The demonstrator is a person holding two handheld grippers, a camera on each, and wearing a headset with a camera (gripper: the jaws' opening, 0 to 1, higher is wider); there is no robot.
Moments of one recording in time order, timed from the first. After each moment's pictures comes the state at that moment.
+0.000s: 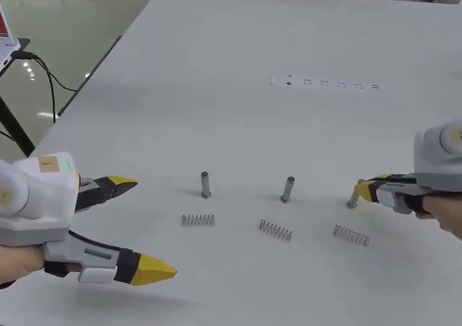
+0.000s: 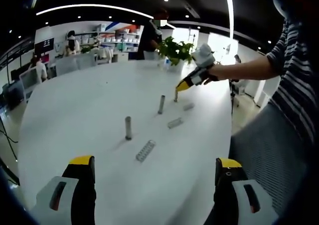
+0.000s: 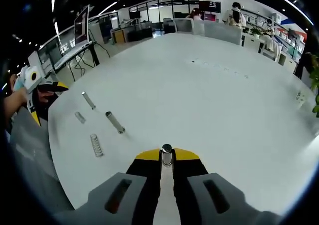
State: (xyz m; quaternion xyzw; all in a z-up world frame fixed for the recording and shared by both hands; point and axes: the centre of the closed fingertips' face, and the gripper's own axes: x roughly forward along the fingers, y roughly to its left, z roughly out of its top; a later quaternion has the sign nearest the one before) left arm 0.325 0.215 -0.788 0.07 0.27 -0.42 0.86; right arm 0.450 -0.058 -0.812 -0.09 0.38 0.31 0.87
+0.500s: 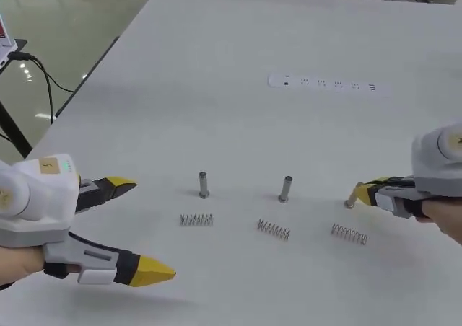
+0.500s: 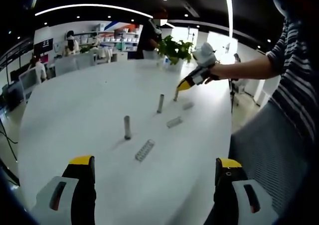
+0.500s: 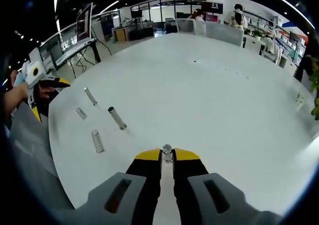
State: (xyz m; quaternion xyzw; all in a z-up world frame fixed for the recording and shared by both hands) left arm 0.323 0.214 -0.790 0.07 0.28 -0.42 0.86; right arm 0.444 -0.057 -0.813 -0.10 0.37 0.32 0.87
